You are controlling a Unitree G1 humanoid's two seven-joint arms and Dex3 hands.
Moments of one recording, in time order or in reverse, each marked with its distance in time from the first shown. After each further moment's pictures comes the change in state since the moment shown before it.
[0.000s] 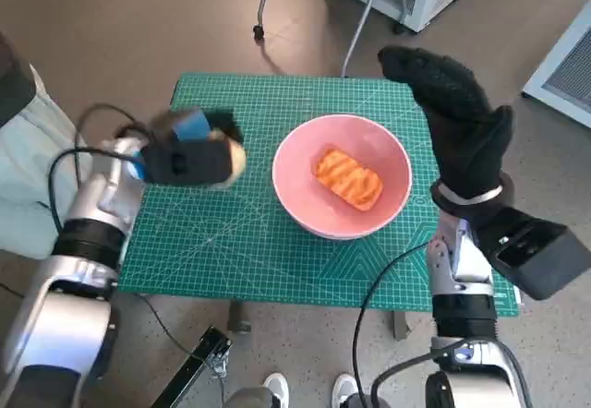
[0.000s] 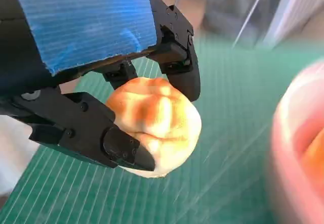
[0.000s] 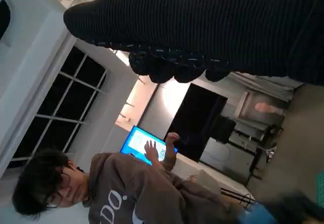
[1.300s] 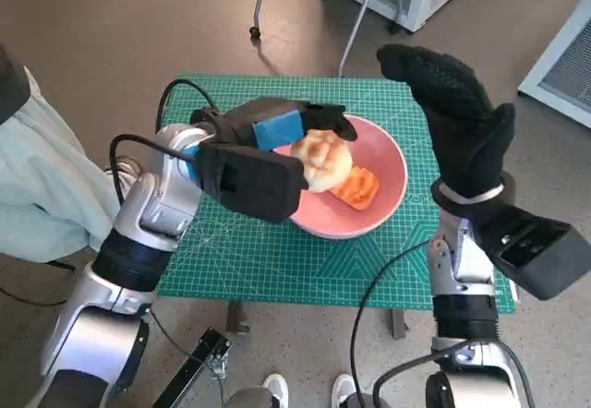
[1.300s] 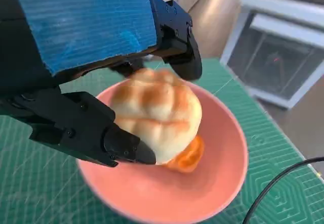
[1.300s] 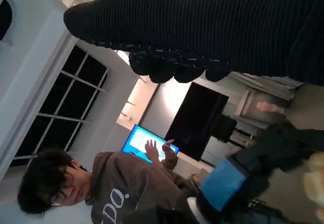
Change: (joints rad) left arm 0.068 -0.146 -0.062 -0.515 -0.094 0.230 -0.318; right arm 0.001 -0.007 -0.007 -0.024 0.007 0.026 0.009
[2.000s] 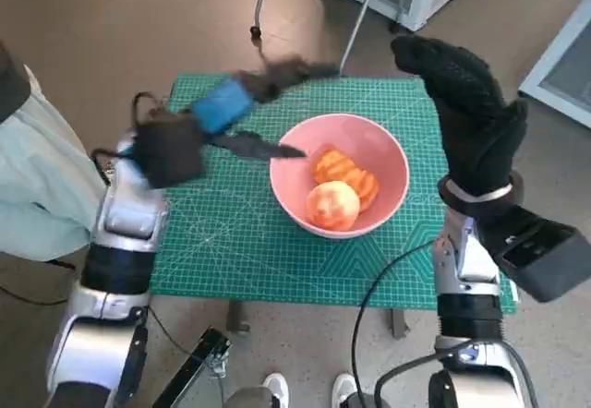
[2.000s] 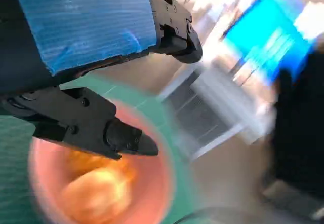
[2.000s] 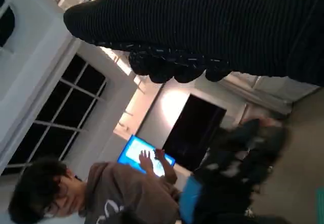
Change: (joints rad) left arm 0.142 -0.074 0.343 -0.022 -0.423 -0.116 0.122; right arm -0.001 -0.006 -0.008 -0.021 -0.053 -0.018 -0.099
